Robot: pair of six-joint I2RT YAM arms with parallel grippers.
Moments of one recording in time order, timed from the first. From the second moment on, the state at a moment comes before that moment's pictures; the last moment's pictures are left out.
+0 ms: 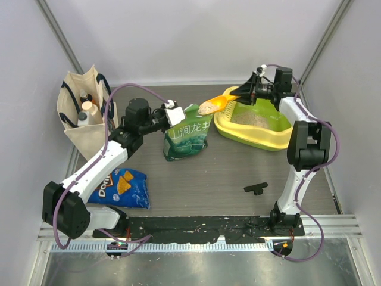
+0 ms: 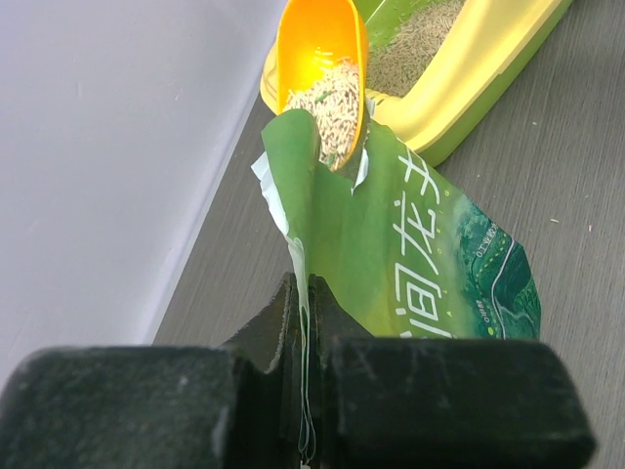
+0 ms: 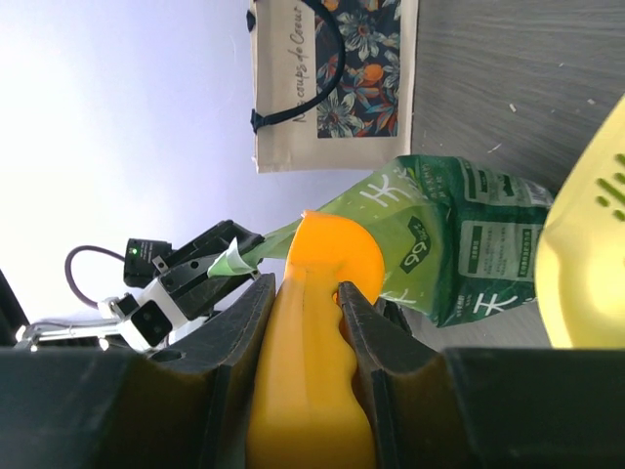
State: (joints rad) left arm -0.47 1.30 1.06 -0.01 0.51 0.69; right arm -0.03 1.99 1.56 -0.02 -1.28 1.03
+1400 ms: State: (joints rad) left arm -0.47 1.25 1.02 0.00 0.52 0.70; right arm -0.45 2.00 1.74 -0.49 -0.95 0.52
